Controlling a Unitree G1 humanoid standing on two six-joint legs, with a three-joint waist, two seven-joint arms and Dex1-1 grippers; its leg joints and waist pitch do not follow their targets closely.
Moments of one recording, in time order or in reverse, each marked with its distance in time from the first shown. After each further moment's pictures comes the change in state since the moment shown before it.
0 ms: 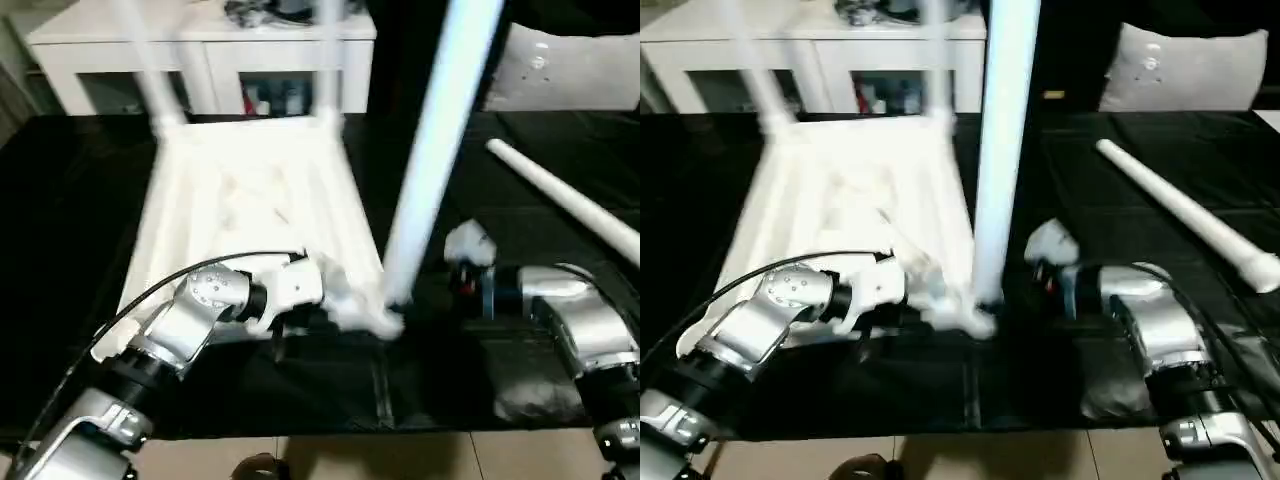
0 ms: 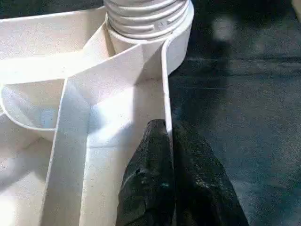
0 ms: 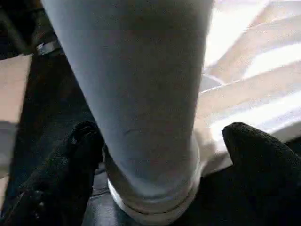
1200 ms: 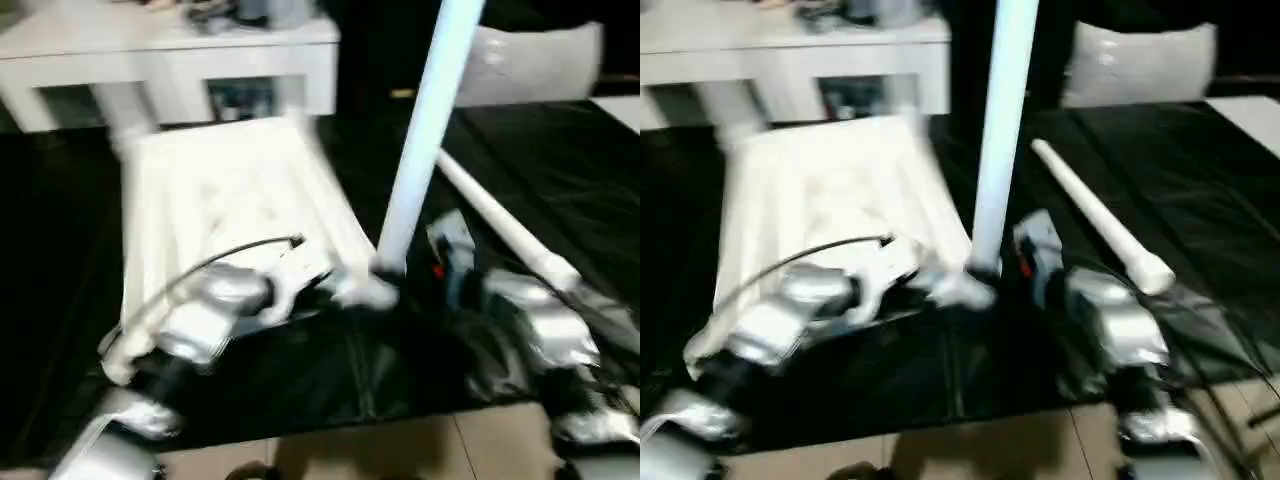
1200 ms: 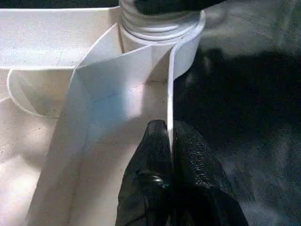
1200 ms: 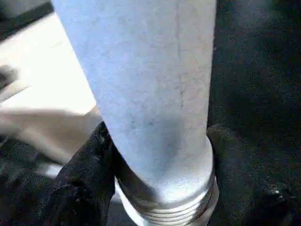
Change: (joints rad) left arm -0.050 -0.273 0.131 0.056 0.051 0.366 0.467; right arm -0.095 0.321 -0.172 0.130 -0.037 0.158 -0.680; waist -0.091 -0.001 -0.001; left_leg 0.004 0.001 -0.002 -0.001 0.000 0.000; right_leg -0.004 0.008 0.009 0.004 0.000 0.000
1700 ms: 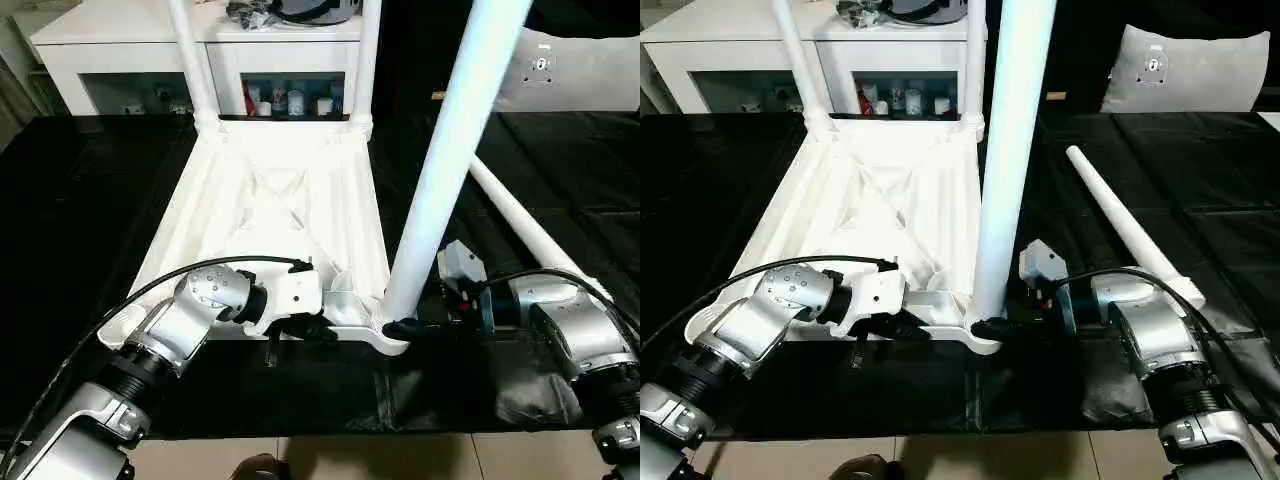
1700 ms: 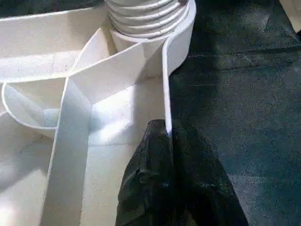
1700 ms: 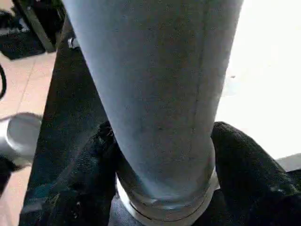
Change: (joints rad) left arm 0.031 0.259 -0.134 -0.015 -0.051 -0.400 -0.478; right arm 0.091 -0.302 0.182 -0.096 0.065 -0.151 0.725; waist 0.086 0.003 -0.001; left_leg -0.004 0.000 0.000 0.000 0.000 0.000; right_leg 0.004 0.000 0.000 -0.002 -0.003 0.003
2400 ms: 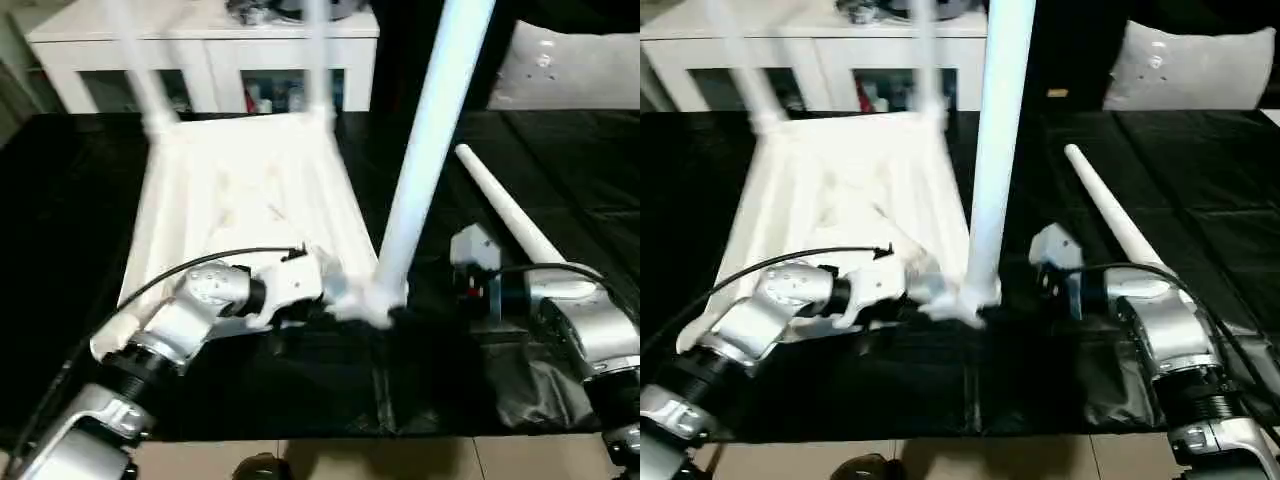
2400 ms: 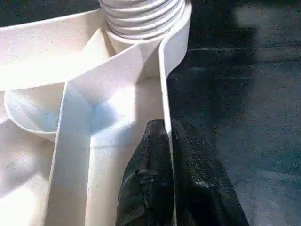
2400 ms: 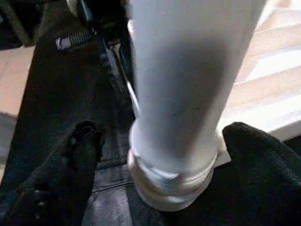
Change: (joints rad) left arm -0.002 0.018 0.002 0.003 0.022 -0.027 0.039; right arm -0.002 -0.038 -0.002 -0.029 -0.030 -0.074 -0.035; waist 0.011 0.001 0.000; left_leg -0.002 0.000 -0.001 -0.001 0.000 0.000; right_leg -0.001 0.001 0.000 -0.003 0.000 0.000
